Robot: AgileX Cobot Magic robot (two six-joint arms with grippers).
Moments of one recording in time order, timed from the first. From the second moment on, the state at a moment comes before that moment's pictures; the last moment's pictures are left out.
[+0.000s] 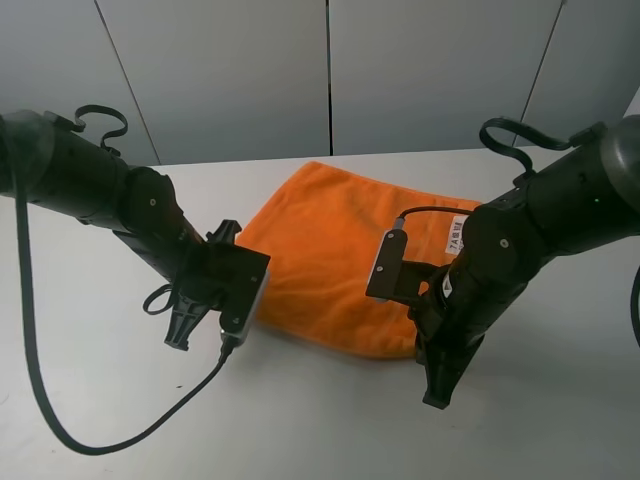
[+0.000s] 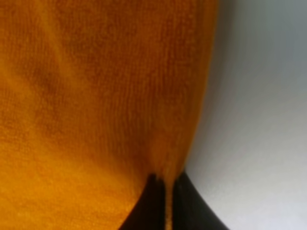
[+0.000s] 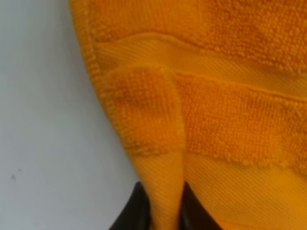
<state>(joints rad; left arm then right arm) -0.52 2.00 -0.92 -0.19 0.34 1.49 0.67 1.83 -0.67 0.06 0.38 -0.58</state>
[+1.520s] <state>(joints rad) -0.52 1.62 -0.89 -0.17 0.38 1.04 0.67 1.46 -0.66 -0.37 0.52 -0.24</state>
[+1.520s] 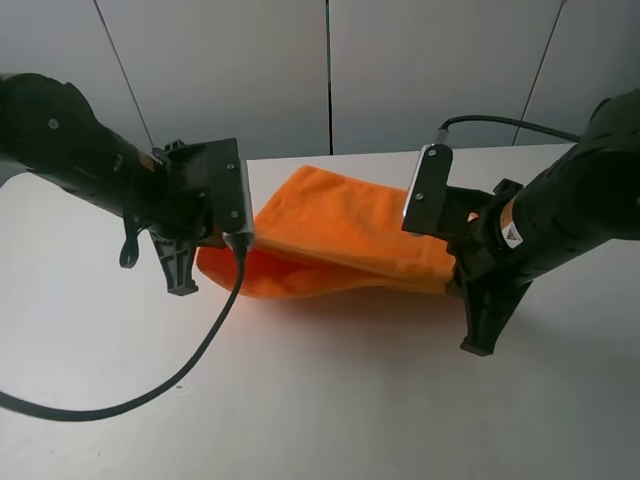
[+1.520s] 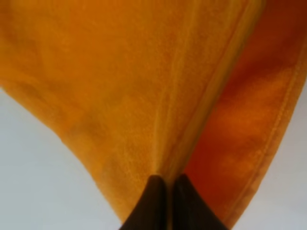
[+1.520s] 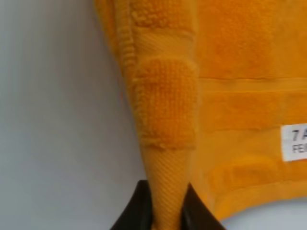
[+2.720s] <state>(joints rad) -0.50 1.96 -1.33 0.36 0.28 0.56 0.38 1.71 -0.96 -0.68 0.41 -0.12</state>
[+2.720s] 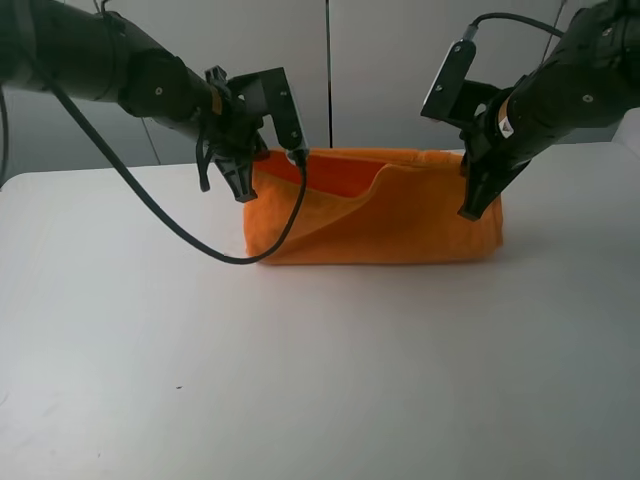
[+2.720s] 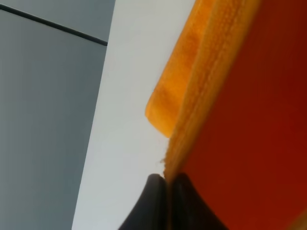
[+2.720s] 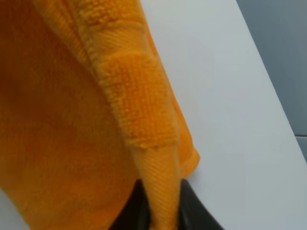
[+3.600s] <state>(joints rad) -0.46 2.12 -1.41 0.38 0.16 0.55 0.35 1.88 -1.04 -0.80 0.39 -0.12</state>
